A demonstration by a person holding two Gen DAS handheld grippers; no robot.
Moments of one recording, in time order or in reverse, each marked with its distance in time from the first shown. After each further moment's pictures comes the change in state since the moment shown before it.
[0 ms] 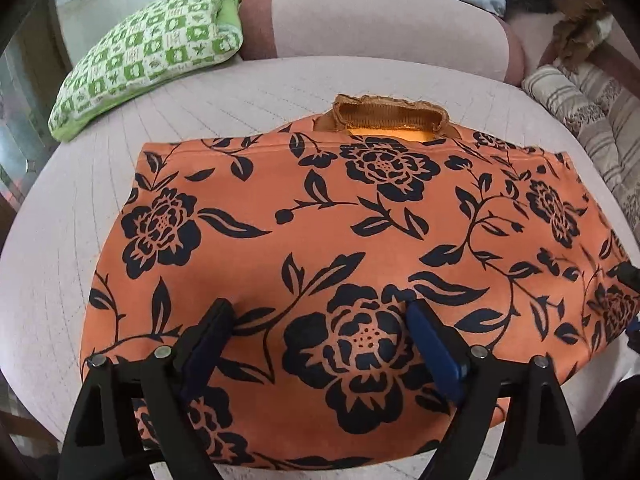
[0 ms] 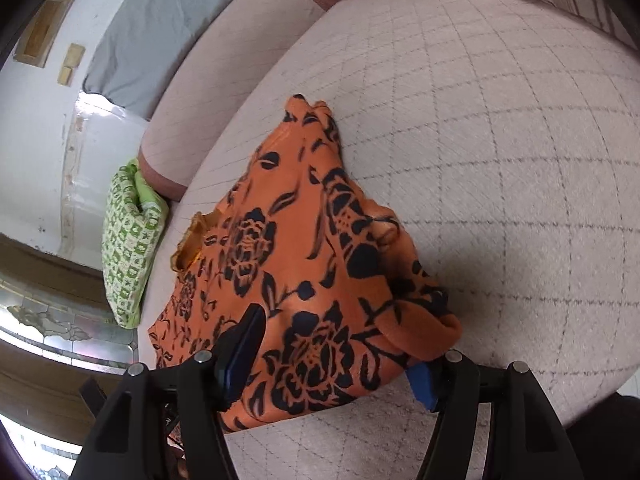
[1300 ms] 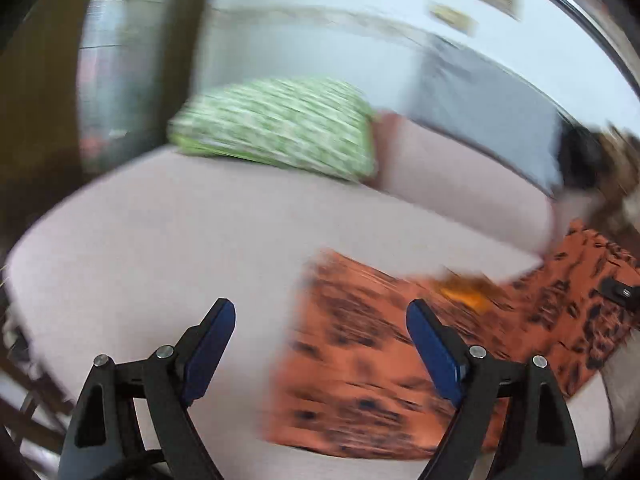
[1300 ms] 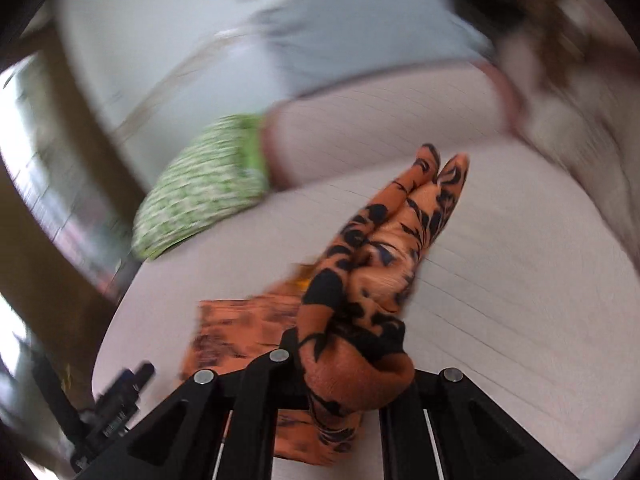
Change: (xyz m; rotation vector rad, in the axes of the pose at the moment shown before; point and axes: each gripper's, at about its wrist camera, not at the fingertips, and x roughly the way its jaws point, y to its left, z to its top) left arm -0.117 0.159 -0.047 -0.422 -0.440 0.083; right arm -0.032 0.246 -0.048 -0.676 -0.164 0.002
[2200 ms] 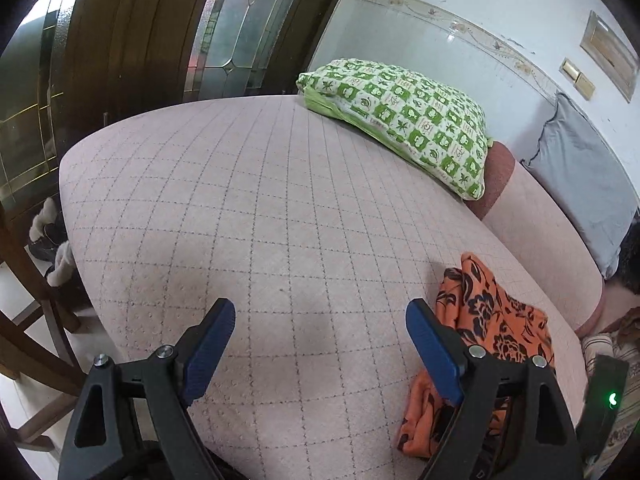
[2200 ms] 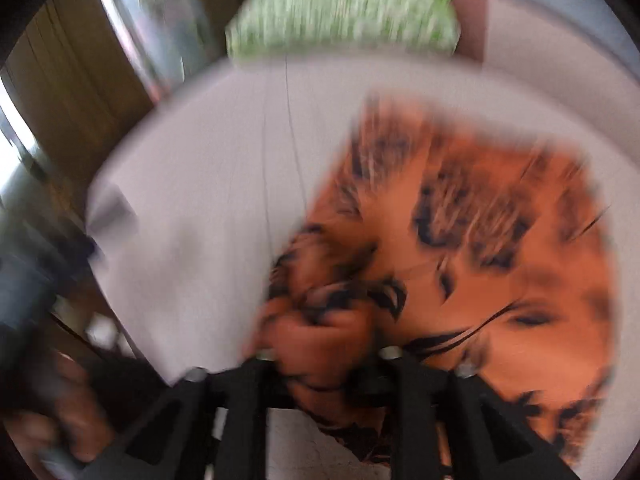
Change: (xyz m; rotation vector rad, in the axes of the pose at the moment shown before) left arm 0.025 0.114 -0.020 -0.304 0.088 0.126; right arm 0.177 0.189 -0.141 -0.410 0.460 0.109
